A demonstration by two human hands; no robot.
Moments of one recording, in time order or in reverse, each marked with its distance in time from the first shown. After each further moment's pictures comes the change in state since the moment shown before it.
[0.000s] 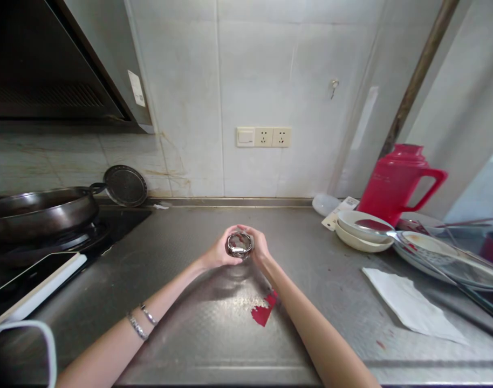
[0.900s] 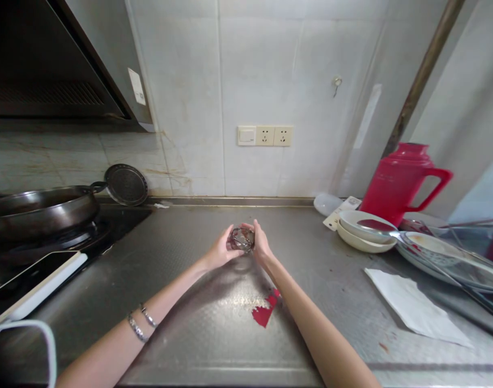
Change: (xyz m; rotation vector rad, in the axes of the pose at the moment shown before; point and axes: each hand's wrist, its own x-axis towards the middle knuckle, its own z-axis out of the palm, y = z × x) left_hand 0.007 -0.028 0.001 0.080 0.182 0.010; right_hand 0.003 -0.008 0.001 0.071 0.045 0.156
